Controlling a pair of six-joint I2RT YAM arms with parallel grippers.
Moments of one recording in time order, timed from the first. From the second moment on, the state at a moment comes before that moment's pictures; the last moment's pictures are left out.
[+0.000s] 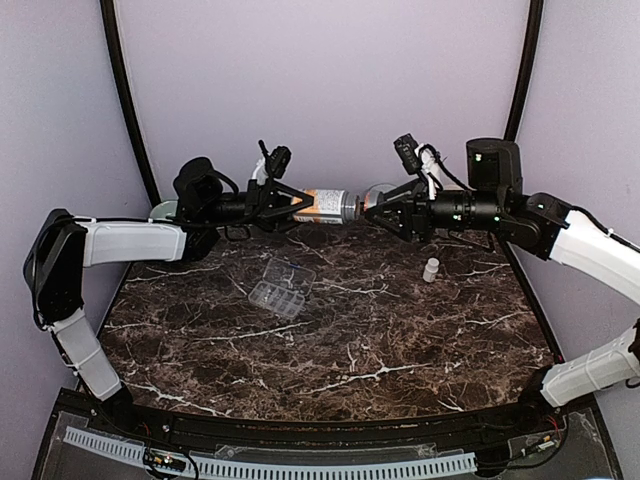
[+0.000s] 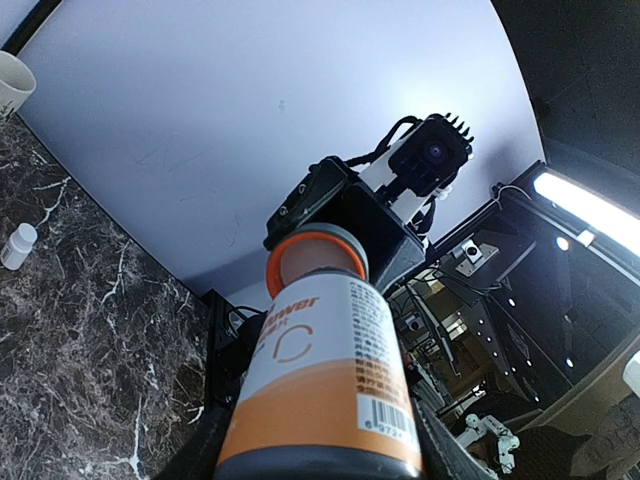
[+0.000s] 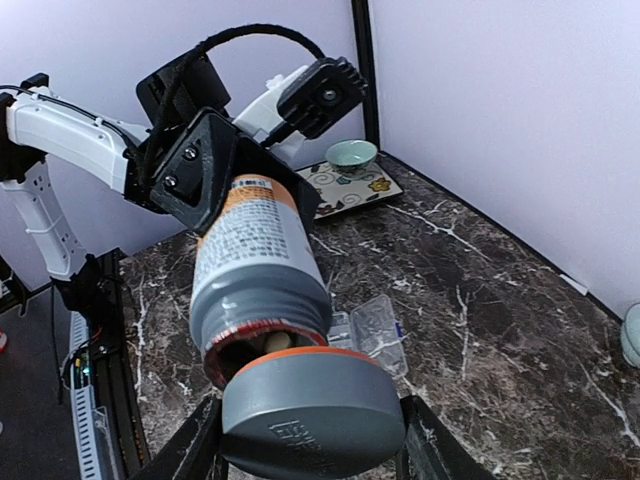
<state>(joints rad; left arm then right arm) -0.59 1.72 1.15 0.84 1.11 -1.17 0.75 1.23 1.19 -0.25 -0.41 0.03</state>
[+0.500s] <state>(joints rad) -0.57 1.72 1.14 0.91 1.14 -1.21 0.77 1.20 1.18 -0.29 -0.23 -0.04</state>
